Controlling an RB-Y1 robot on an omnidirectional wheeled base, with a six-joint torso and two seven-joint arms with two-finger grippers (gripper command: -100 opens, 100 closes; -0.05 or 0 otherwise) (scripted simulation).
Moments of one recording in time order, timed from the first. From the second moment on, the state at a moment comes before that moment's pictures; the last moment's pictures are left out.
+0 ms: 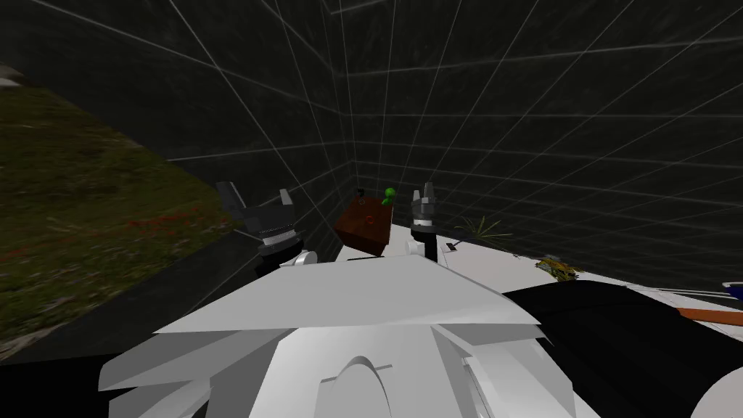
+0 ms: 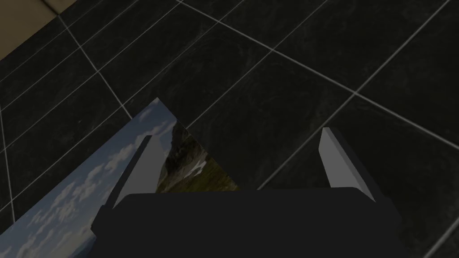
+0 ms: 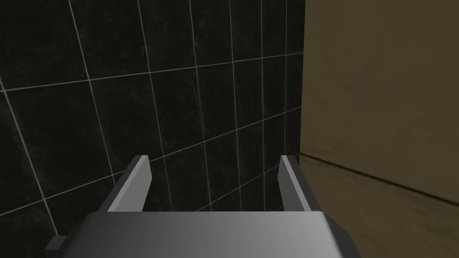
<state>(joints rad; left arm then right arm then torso) 0.53 -0.03 -0.04 -2.33 0.11 -0.63 0.06 0.46 0.03 -0.01 -2.27 0.12 -0.44 -0.06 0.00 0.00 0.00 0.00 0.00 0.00</state>
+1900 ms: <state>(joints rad) 0.53 -0.03 -0.04 -2.33 0.11 -0.63 0.06 0.43 -0.17 -0.17 -1.95 -0.19 -0.44 -0.55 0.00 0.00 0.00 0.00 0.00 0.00</state>
